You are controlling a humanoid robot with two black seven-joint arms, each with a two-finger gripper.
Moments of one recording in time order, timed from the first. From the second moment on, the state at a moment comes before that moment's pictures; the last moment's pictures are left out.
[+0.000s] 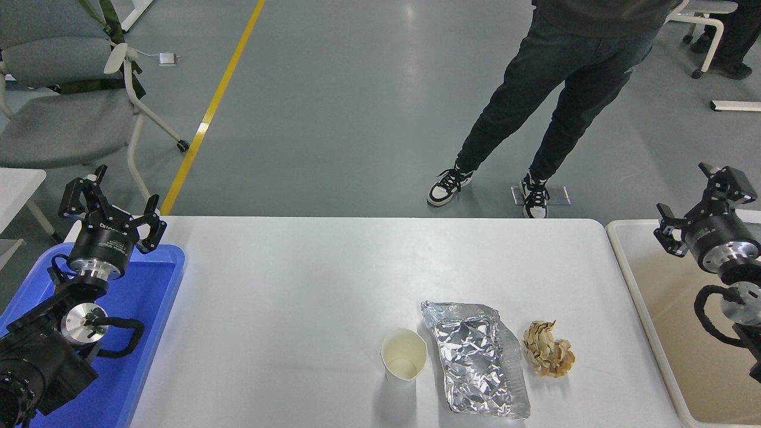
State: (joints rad) left arm -0.65 0.37 -0.67 -0.24 -0.08 -0.64 -0.64; right arm 0.64 -0.54 0.73 0.56 -0.04 0.13 0.37
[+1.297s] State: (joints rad) left arm -0.65 0.37 -0.67 -0.24 -0.08 -0.64 -0.64; right arm 1.01 -0.83 0.39 1.46 -0.56 0.22 -0.19
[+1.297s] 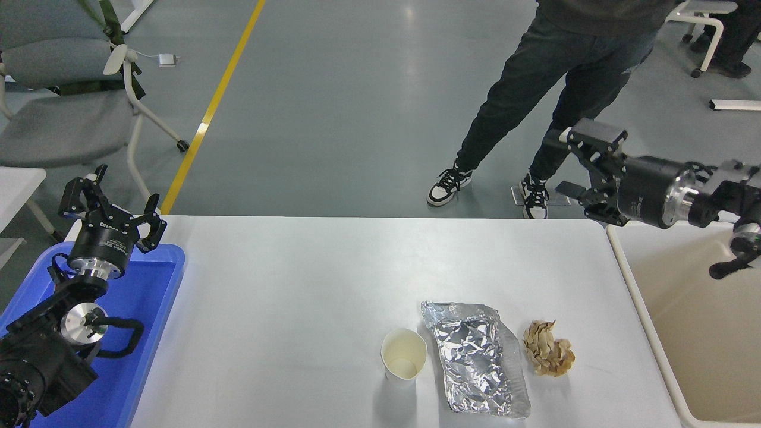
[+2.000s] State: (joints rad) left arm -0.65 0.37 -0.67 -0.24 -0.07 -0.64 -0.64; right arm 1.26 -0.33 0.09 1.40 -0.59 0.39 -0.79
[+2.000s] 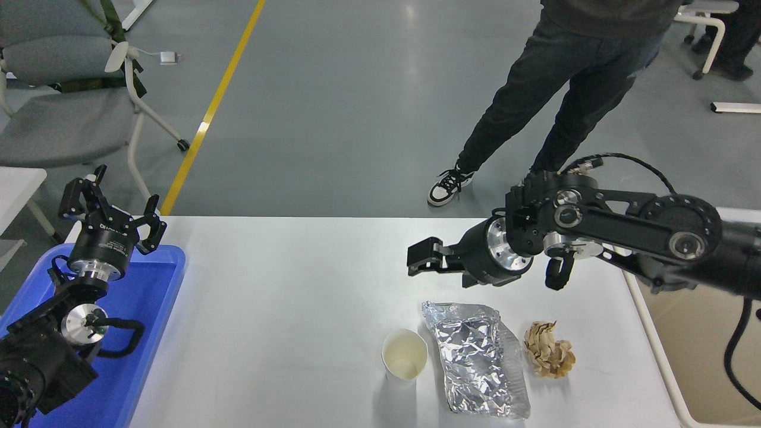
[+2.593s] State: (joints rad) left arm -0.65 0.37 -0.67 -0.24 -0.07 -0.64 -0.64; right arm 1.20 -0.19 0.00 1.32 -0.70 0.49 -0.84
